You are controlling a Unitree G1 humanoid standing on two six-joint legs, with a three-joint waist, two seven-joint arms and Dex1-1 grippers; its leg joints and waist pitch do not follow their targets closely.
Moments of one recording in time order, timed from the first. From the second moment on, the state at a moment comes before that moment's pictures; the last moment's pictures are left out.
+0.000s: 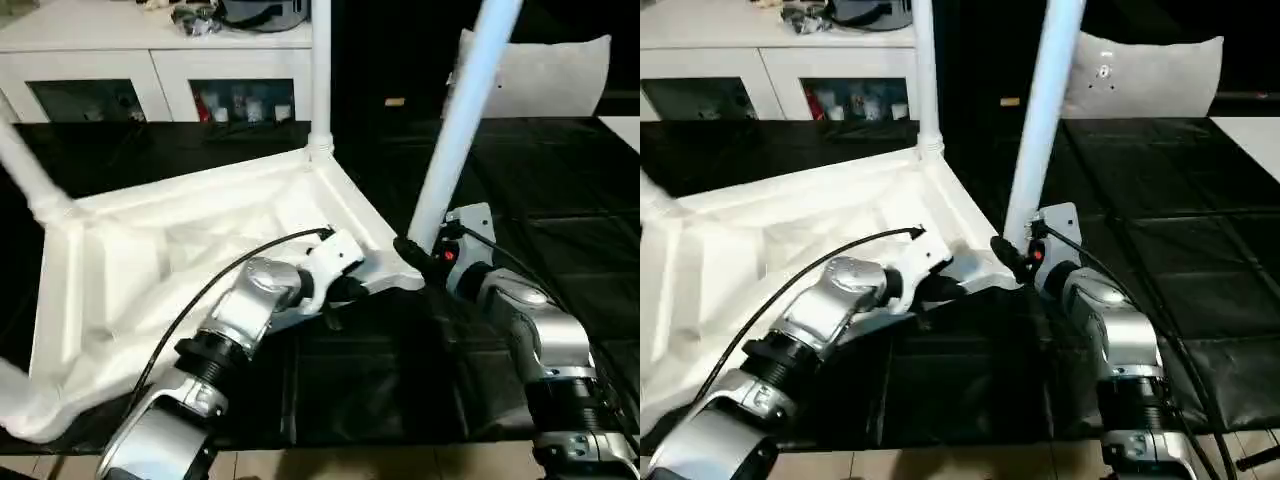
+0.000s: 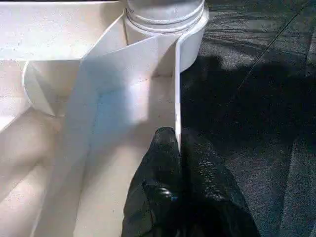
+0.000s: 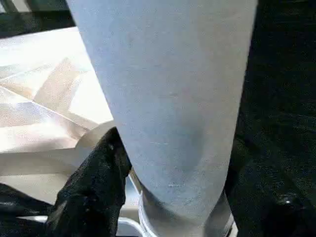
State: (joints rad) left arm -0.63 0.09 -0.32 0.52 0.11 0.38 -0.84; right arm -0.38 -0.22 -0.08 0.21 0.20 0.51 0.52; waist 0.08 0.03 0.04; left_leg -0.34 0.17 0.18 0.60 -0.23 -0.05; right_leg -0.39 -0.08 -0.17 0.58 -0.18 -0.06
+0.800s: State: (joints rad) left arm -0.60 0.35 -0.42 0.52 0.06 0.02 -1.30; right arm -0.28 -0.62 0.07 0.19 0.31 0.34 1.31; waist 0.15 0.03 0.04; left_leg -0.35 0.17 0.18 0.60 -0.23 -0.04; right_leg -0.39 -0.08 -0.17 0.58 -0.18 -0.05
